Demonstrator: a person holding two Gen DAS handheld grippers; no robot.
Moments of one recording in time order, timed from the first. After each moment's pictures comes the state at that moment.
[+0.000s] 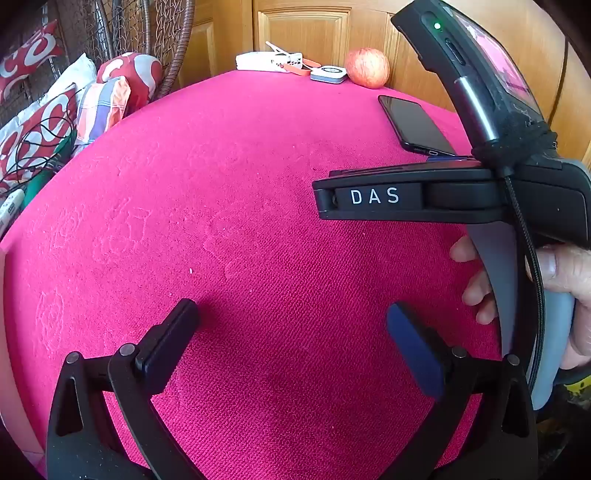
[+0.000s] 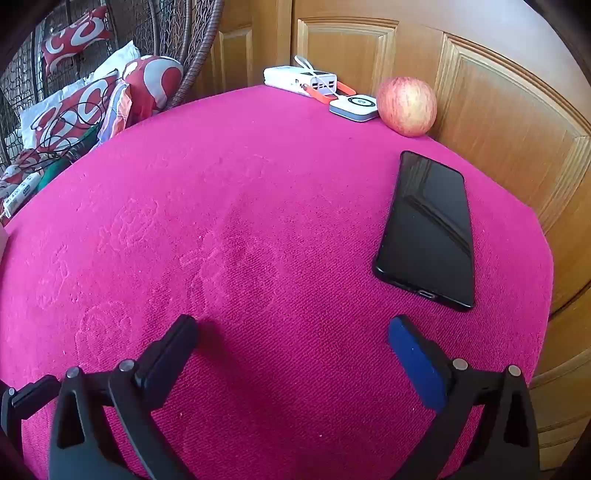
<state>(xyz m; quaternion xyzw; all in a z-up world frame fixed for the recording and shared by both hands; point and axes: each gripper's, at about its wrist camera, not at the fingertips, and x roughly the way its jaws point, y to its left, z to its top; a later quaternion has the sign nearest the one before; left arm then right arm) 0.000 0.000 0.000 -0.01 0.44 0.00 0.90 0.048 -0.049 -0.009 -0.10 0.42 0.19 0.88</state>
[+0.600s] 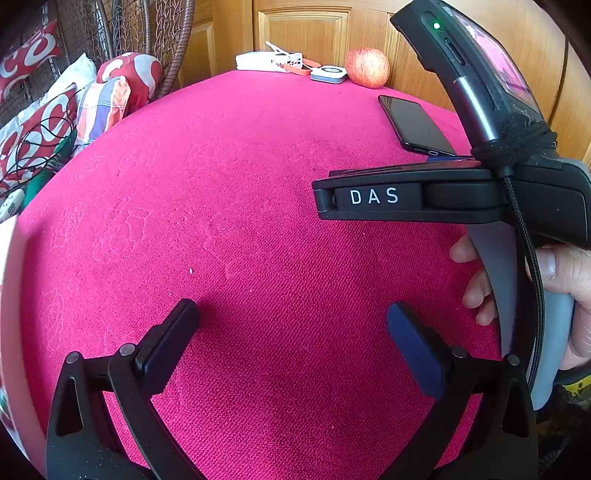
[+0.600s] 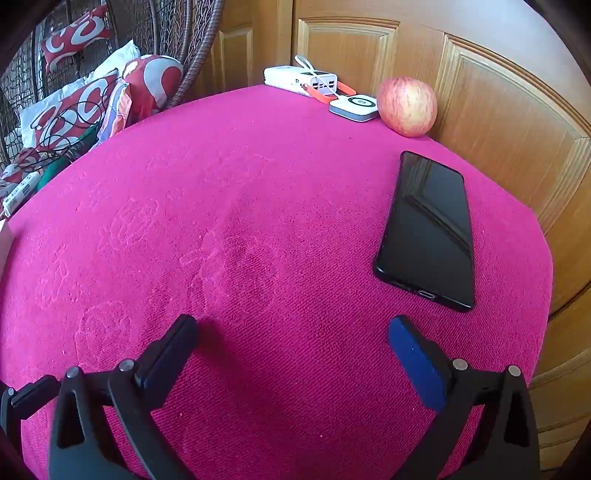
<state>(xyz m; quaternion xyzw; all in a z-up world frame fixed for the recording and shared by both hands) 0.000 0.000 0.000 -0.01 0.44 0.00 0.90 0.050 -0.051 -0.009 -0.11 0.42 0.19 0.88</state>
